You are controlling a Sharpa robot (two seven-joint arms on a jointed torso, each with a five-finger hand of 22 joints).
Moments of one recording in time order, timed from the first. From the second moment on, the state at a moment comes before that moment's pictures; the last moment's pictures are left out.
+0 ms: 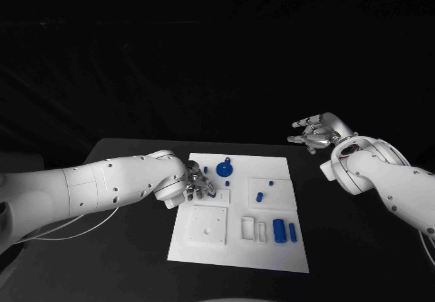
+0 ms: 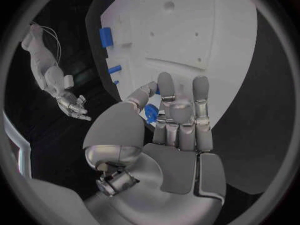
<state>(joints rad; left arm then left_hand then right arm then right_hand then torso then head) 1.29 -0.64 -0.24 1.33 -0.78 -0.11 -0.55 1.02 0.03 0.41 -0.17 0.37 1.27 0.06 0.06 0.11 1.47 -0.07 0.61 0.24 1.41 -0.12 1.26 0.57 0.03 1.08 -0.15 0.90 0.80 0.96 -0.74 0.41 1.34 -1.27 -0.40 -0.22 1.29 -0.15 0.26 -0.13 0.34 0.94 0.12 0.06 0.06 1.07 0.02 0.99 0.87 1.35 -0.05 0.90 0.87 0.10 1.45 -0.07 0.46 1.31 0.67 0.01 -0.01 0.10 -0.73</state>
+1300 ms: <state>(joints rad) 1.29 -0.64 -0.24 1.32 -0.81 -0.09 -0.55 1.02 0.03 0.41 -0.17 0.37 1.27 0.06 0.06 0.12 1.48 -0.07 0.61 0.24 1.41 -0.12 1.26 0.56 0.03 1.08 -0.15 0.90 0.80 0.95 -0.73 0.41 1.33 -1.28 -0.39 -0.22 1.29 -0.15 0.26 -0.13 0.34 0.94 0.12 0.06 0.06 1.07 0.02 0.99 0.87 1.35 -0.05 0.90 0.87 0.10 1.45 -0.07 0.46 1.31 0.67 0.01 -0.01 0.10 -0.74</state>
